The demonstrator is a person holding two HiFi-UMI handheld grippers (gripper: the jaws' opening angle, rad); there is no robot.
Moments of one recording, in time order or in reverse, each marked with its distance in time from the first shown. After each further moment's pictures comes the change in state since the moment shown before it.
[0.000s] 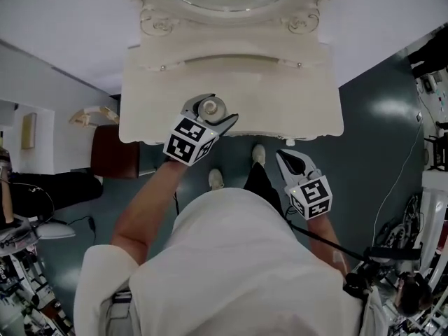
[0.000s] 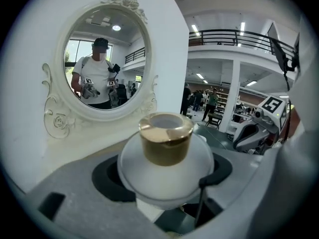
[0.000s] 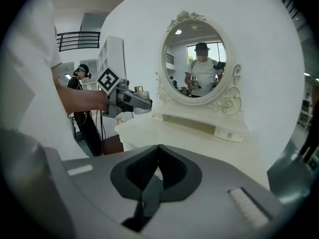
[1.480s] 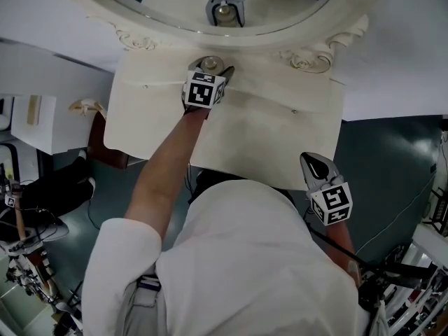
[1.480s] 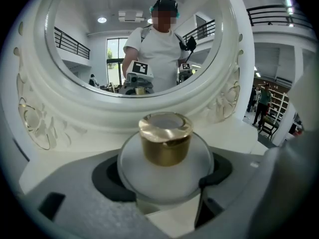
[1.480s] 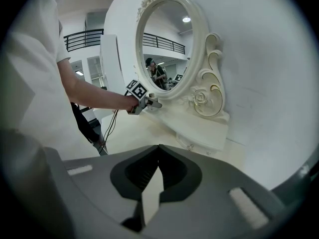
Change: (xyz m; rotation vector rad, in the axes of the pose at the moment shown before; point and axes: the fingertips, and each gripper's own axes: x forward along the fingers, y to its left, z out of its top) left arm 0.268 0.245 0.059 -0.221 0.082 0.487; right arm 0.061 -0.305 0.030 -0.055 0.119 0.157
